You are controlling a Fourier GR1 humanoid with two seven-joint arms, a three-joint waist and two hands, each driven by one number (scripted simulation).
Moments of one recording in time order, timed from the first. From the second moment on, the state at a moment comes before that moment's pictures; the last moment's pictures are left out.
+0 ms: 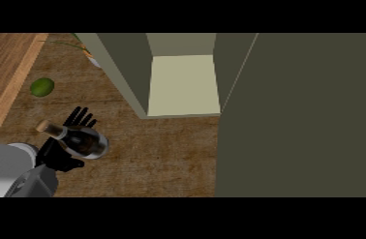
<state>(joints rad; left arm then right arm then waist) -0.39 0.32 0.39 -0.38 0.24 -0.81 -0.39 0.34 -0.16 0.15 -2.40 -0.30 0.26 0.19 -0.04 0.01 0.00</state>
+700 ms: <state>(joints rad) -0.42 0.28 0.35 -0.39 0.22 -0.87 -0.38 0.35 -0.15 0.18 -2.39 -0.29 0.25 0.19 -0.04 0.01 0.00</state>
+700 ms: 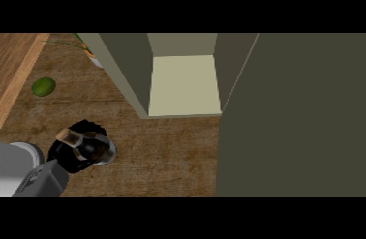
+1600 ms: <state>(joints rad) -0.18 0.07 0.20 -0.90 -0.06 -0.15 -0.72 0.39 -0.15 0.18 -2.40 -0.28 0.24 0.18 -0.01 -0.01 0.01</state>
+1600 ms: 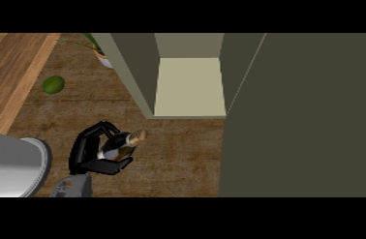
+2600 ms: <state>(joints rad) -0.31 0.00 -0.16 -1.14 -0.10 0.26 -0.24 0.41 -0.16 0.13 -2.40 -0.28 0.28 0.17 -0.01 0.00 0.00</state>
